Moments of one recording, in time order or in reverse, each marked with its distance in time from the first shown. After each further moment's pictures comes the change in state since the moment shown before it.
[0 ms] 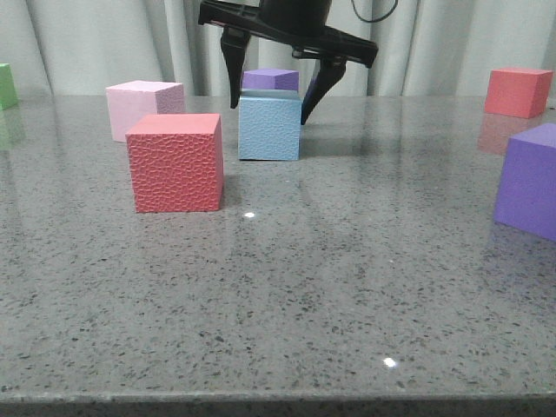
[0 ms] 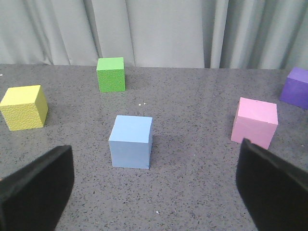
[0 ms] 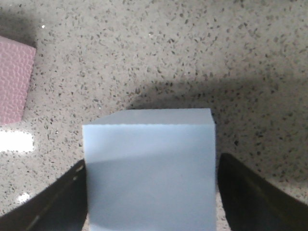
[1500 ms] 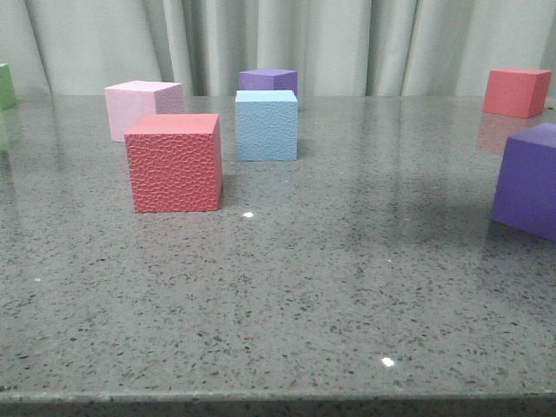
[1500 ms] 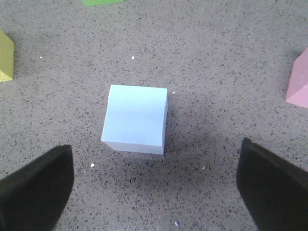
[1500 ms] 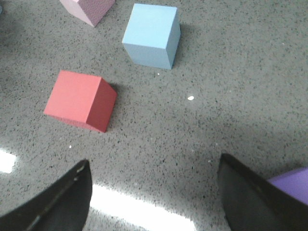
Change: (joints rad) left arm 0.000 0.819 -0.661 0.062 0.424 -0.007; right arm 0.163 -1.010 0.947 -0.195 -0.283 -0.088
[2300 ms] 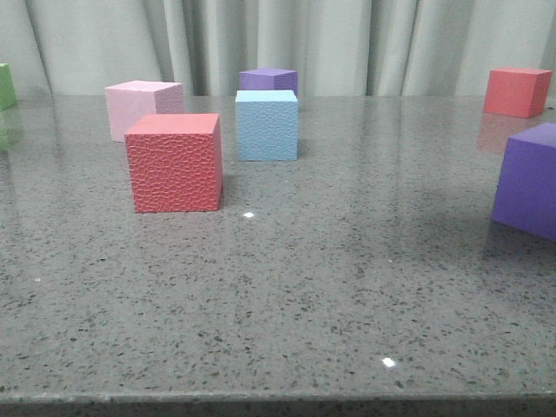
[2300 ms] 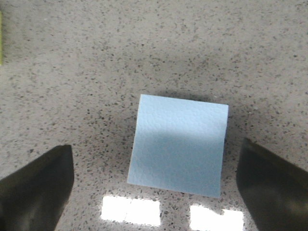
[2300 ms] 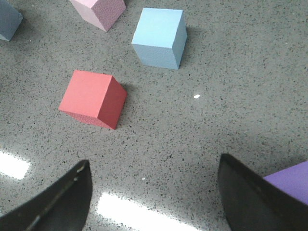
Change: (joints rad) left arm 0.100 0.272 -0.138 -0.049 0.033 0.083; right arm 0.000 -0.077 0.051 0.023 -0.031 -0.002
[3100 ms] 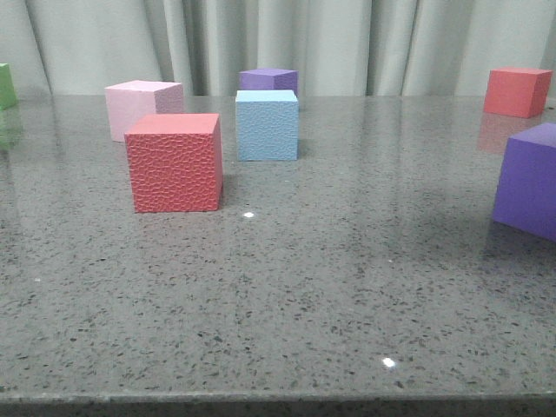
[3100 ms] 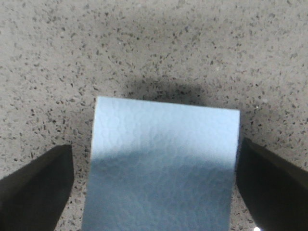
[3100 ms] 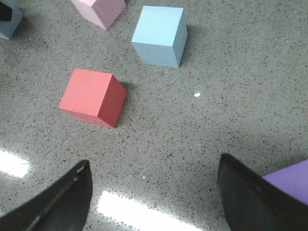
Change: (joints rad) left arm 0.011 0.132 0.000 -0.079 -0.022 0.059; right arm 0.000 0.000 0.004 0.002 0.000 0.000
